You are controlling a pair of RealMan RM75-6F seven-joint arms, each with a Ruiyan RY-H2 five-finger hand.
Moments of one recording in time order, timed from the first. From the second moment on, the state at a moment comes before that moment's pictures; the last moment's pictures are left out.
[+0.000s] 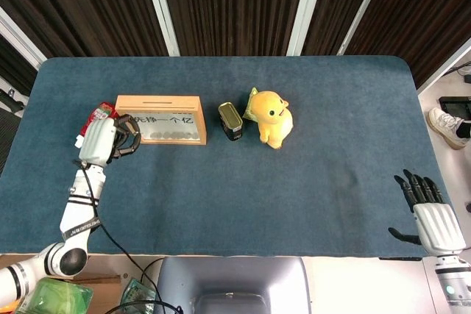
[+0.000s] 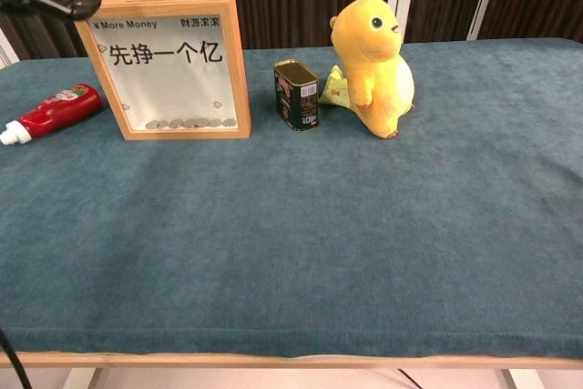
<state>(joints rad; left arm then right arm) -0.63 -1.36 -0.50 -1.60 1.03 1.04 0.11 0.08 -1.08 0.02 -1.63 -1.49 1.40 -0.07</state>
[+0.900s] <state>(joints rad) -0.98 -1.40 -0.51 -1.30 0.73 0.80 0.19 0.08 -1.06 0.05 -1.62 -1.43 1.40 -0.03</state>
